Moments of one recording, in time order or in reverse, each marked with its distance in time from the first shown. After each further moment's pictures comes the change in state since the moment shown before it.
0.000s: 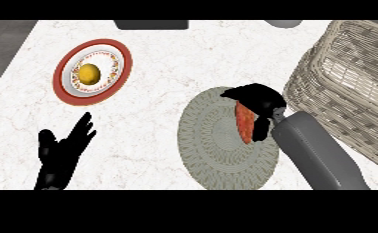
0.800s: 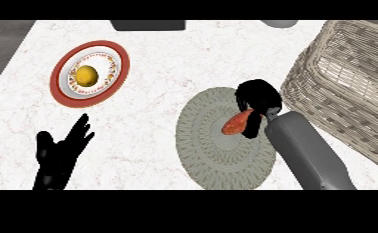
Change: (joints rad) left arm 0.014 -0.010 0.022 -0.006 -0.021 -0.005 0.005; right arm -0.008 0.085 -0.087 0.119 0.143 -0.184 0.171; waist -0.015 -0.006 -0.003
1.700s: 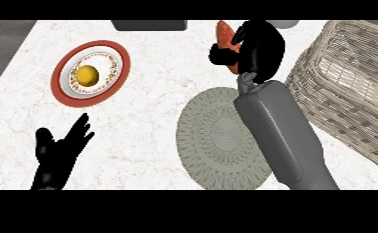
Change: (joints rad) left arm -0.008 0.002 0.007 -0.006 0.010 -0.011 0.039; right arm -0.217 0.207 -0.196 -0.281 0.153 -0.618 0.864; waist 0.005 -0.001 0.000
